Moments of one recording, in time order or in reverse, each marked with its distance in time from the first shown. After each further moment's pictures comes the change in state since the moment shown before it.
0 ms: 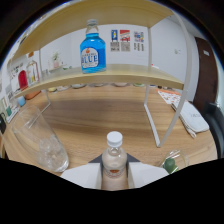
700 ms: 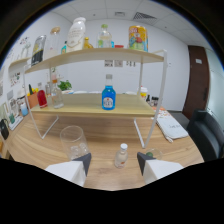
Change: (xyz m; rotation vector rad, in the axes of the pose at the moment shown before) arm -0.025 -0.043 -0.126 0.133 0.112 -0.002
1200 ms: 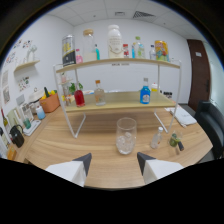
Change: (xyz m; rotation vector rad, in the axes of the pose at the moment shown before) arm -0.141 0.011 -0.079 -0.025 -0.070 0.079
